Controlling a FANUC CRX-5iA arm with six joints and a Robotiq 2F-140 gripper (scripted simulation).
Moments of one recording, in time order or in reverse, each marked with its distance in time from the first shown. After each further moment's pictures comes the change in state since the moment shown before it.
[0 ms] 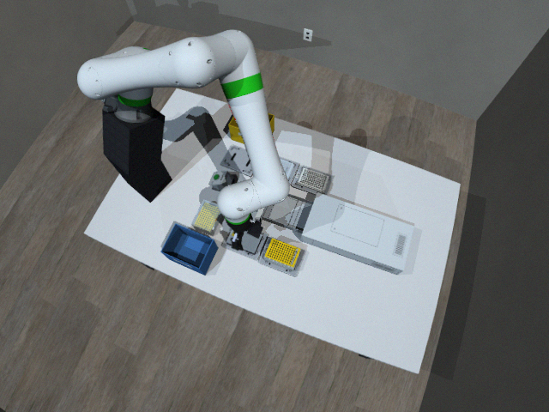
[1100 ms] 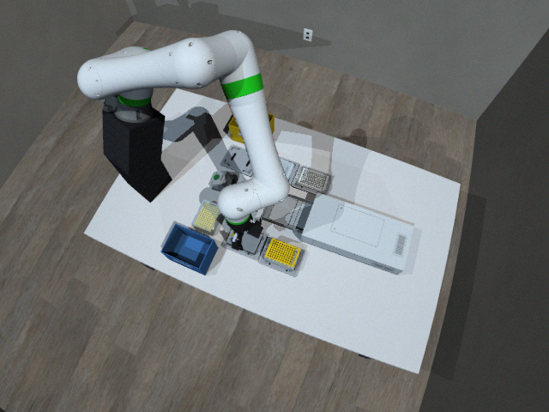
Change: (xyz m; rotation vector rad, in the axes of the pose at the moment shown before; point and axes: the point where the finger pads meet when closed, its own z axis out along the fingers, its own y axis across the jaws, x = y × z) arm 0.000 0.000 0.002 0.000 0.000 0.000
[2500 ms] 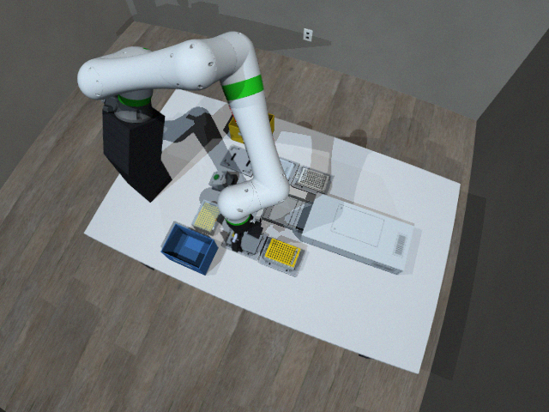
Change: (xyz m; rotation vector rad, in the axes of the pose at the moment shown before) arm 0.000 0.000 0.005 0.000 0.000 0.000
